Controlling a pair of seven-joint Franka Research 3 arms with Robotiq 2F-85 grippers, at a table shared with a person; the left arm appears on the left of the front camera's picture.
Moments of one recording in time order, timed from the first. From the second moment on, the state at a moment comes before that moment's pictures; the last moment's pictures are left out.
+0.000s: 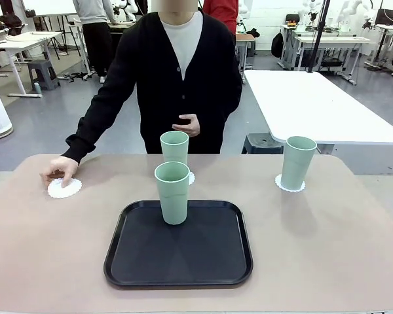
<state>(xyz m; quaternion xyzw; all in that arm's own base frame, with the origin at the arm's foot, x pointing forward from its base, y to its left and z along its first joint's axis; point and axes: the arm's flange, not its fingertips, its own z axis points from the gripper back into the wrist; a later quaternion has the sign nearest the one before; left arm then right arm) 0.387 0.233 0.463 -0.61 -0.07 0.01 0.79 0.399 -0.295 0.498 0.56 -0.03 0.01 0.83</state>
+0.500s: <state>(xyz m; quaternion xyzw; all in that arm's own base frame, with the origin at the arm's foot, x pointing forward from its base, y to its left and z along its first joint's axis) 0.387 0.233 0.463 -0.61 -0.07 0.01 0.79 0.399 -0.295 0.498 0.56 -0.03 0.01 0.83</state>
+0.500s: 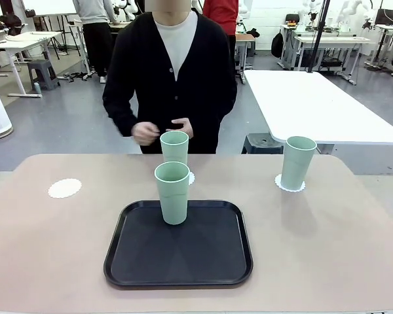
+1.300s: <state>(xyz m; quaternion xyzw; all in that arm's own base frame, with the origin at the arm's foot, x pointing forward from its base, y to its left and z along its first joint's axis) 0.441 0.107 0.575 -0.38 -0.13 -0.22 0.89 0.399 -0.294 0.498 0.56 -0.03 0.01 0.83</state>
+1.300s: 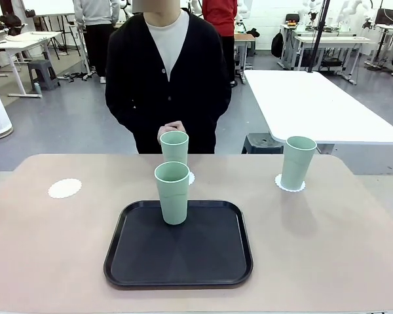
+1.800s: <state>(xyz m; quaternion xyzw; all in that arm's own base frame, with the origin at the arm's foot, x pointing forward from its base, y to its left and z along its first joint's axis) 0.418 -0.058 0.549 -0.10 -0.16 -0.52 0.84 0.399 -0.294 0.498 0.56 -0.03 0.01 0.83</state>
